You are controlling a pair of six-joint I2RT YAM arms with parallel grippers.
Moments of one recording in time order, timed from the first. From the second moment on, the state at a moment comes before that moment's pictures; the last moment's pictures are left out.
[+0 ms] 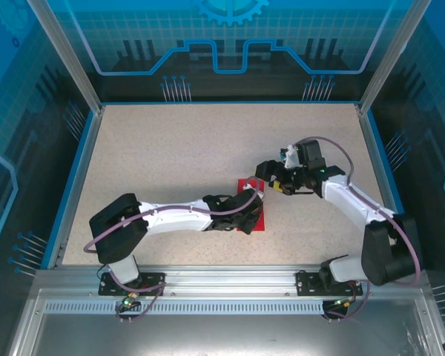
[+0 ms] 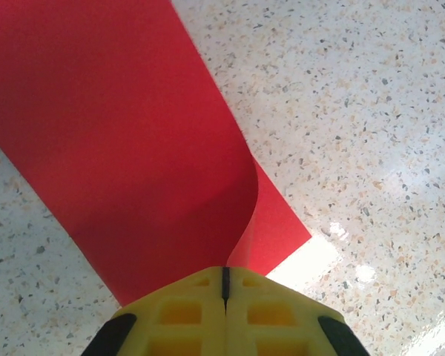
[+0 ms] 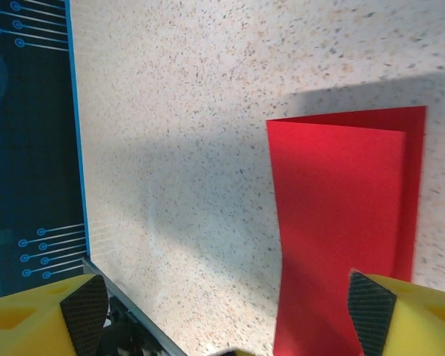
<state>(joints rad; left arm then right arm) -1.04 1.72 1.05 -0.32 -0.10 -0.50 0.25 1.35 0.85 -0.39 -0.62 0.68</state>
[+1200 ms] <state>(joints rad) -0.86 1.73 0.99 -0.26 0.03 -0.55 0.44 1.55 0.72 -0.55 -0.44 0.60</state>
